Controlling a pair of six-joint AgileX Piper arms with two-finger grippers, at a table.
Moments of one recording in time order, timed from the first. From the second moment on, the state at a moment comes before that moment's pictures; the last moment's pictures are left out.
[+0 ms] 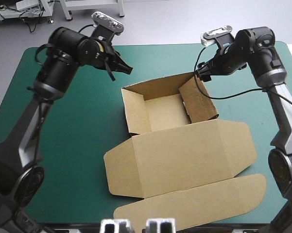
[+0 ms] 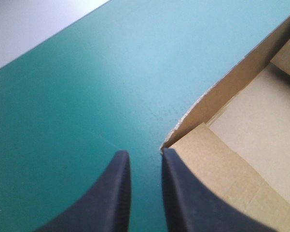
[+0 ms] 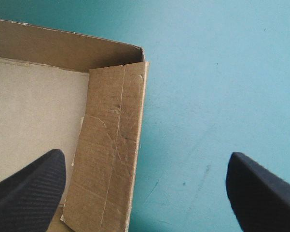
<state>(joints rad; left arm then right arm) -0.51 1.74 -2.11 0.14 1.25 0.10 0.22 1.77 -1.95 0.04 1.25 -0.21</state>
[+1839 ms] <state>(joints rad) -0.51 1.07 -1.16 0.33 1.23 -0.13 0.14 2.11 -2.04 -0.09 1.22 -0.24</state>
